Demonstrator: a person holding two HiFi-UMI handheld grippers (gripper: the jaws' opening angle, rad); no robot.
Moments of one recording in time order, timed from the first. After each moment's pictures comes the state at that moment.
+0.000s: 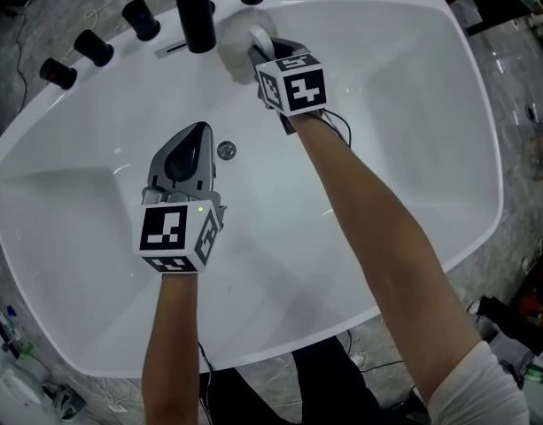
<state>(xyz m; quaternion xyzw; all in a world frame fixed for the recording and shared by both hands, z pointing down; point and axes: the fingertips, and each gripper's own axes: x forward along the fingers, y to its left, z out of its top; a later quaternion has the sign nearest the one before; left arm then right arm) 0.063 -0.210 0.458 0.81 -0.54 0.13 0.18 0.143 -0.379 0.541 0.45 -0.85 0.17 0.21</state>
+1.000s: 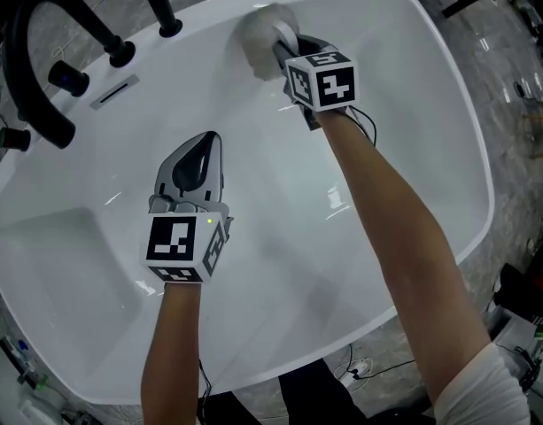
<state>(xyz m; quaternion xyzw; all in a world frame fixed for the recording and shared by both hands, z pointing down) 0.196 -0.254 0.481 0.85 -0.48 0.14 0.17 0.328 -0.435 0.551 0.50 -0.82 0.16 0.21</state>
